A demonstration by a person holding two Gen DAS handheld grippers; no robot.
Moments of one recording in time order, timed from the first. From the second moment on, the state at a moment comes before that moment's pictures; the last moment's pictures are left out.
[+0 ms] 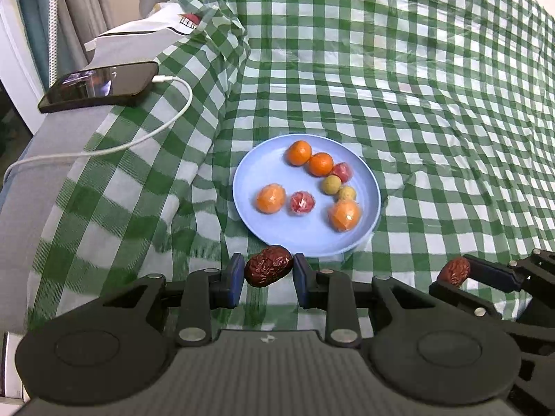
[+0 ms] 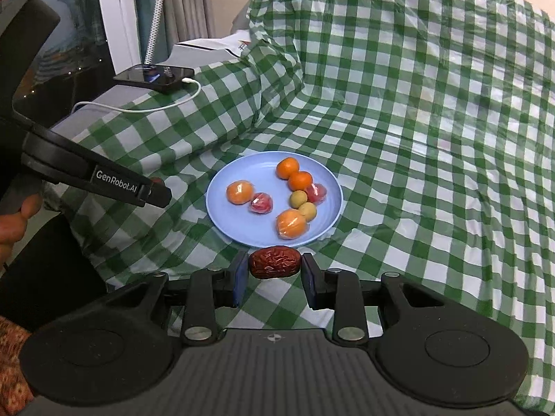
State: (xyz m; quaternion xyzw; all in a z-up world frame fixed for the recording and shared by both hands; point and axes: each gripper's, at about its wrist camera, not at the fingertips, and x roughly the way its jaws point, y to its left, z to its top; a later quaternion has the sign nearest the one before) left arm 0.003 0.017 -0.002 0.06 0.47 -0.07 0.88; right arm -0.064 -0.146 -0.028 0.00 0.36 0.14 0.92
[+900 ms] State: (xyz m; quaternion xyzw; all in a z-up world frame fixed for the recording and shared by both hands) left arm 0.144 -0.021 -0.083 0.11 0.51 -0.08 0.85; right arm 0.094 -0.130 -0.096 -0.01 0.42 0.15 0.89
